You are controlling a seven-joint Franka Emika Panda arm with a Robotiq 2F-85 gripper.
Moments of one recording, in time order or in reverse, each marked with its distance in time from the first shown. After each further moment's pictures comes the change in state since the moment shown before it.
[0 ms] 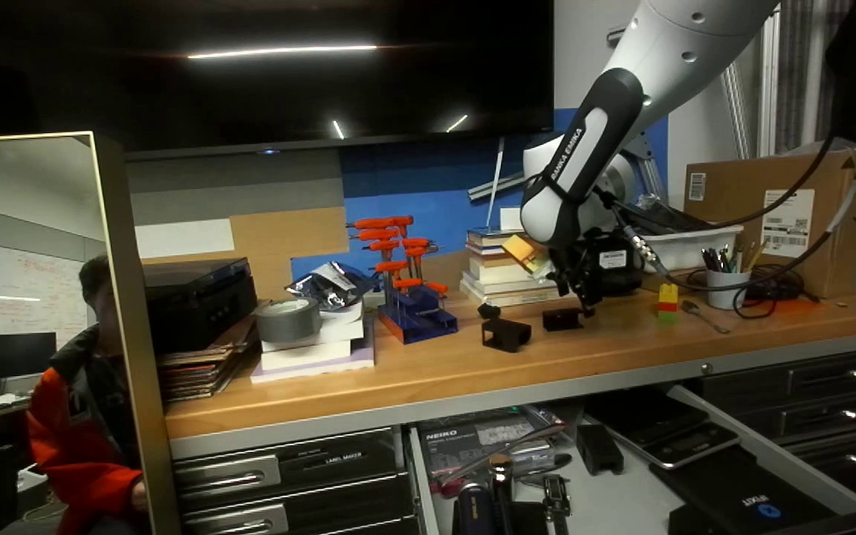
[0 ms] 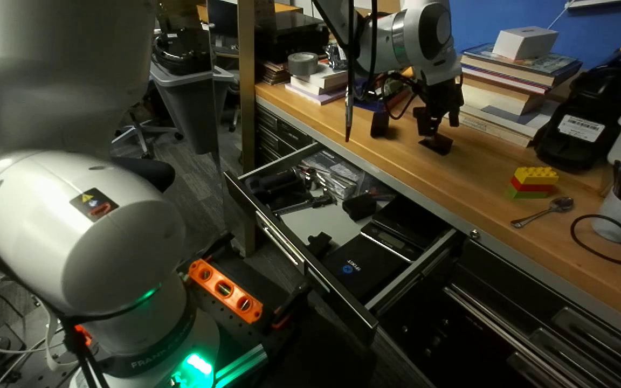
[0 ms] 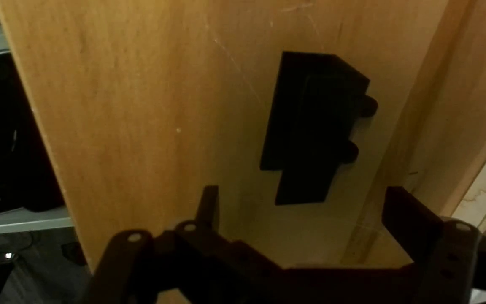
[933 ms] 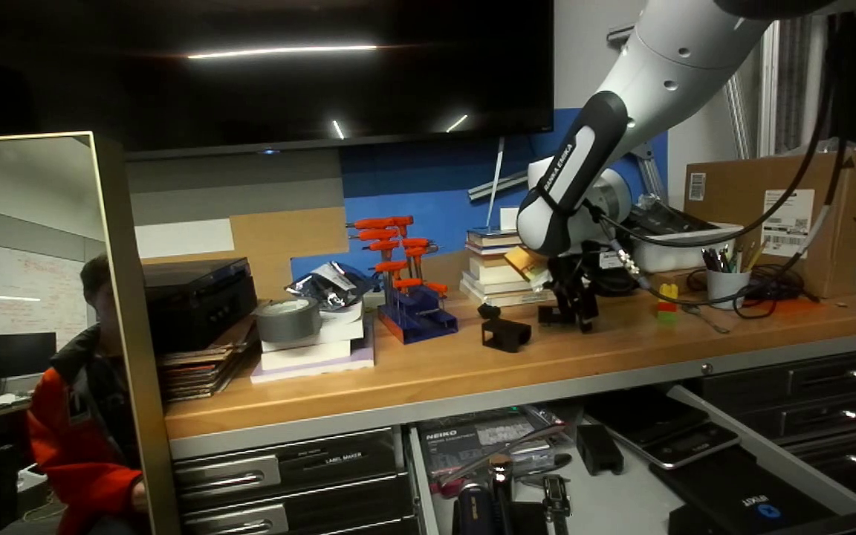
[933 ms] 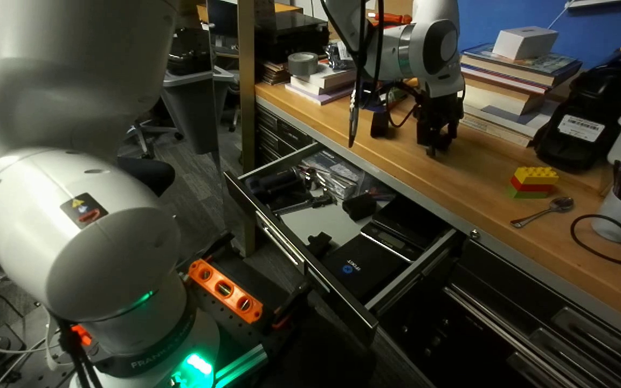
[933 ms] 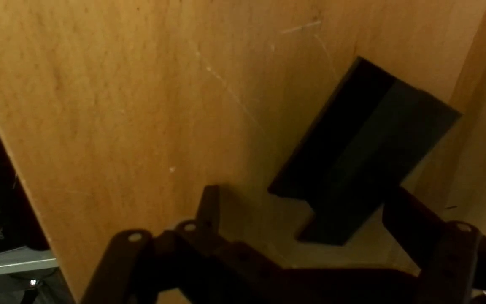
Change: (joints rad) arm -0.071 0.080 0.059 0.074 0.108 -0.031 -0.048
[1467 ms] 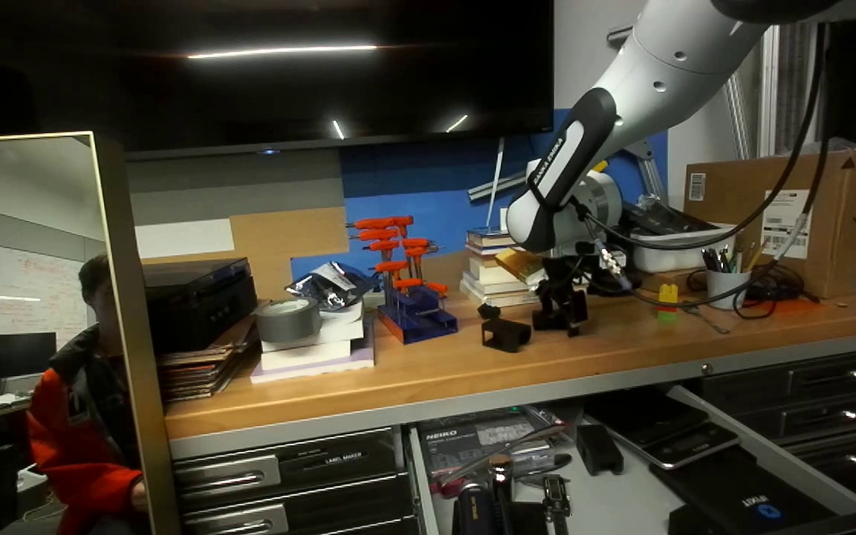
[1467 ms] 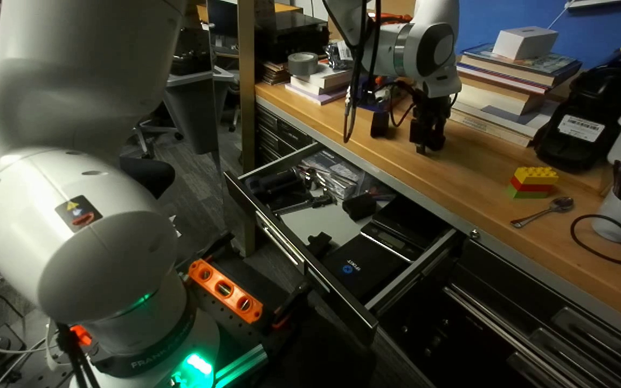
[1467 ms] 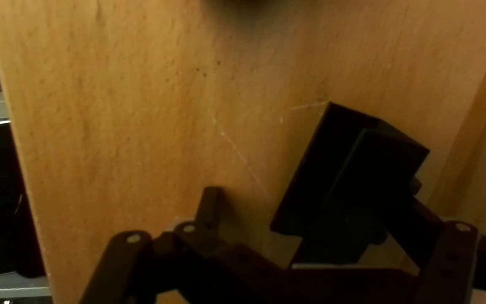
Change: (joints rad) arm -0.037 0.012 0.066 0.024 0.113 -0.017 -0.168
